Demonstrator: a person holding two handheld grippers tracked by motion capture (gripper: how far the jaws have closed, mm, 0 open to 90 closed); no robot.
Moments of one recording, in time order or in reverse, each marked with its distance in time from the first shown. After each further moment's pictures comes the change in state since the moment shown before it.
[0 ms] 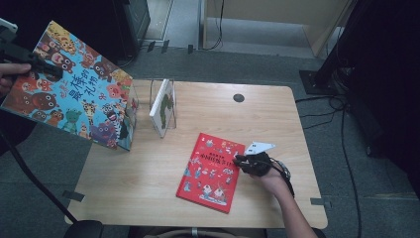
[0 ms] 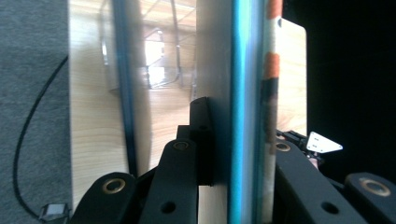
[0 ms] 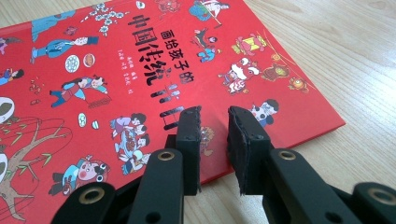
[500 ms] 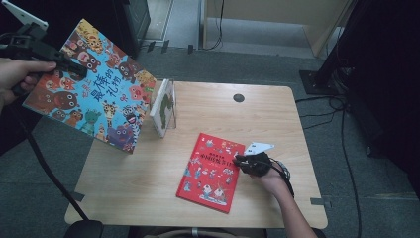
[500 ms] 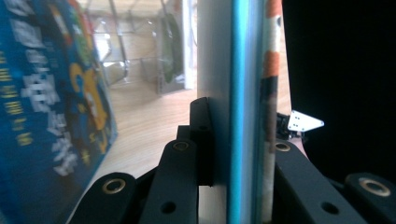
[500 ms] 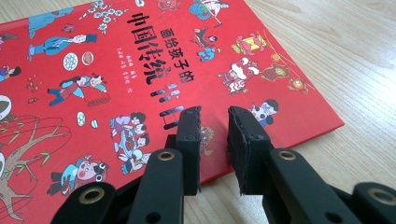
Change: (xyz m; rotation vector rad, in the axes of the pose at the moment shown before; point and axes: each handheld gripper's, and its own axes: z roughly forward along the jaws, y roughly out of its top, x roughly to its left) left arm -0.049 0.000 0.029 0.071 -0.061 0.103; right arm 0.002 0.001 0.000 0.008 -0.011 -0.007
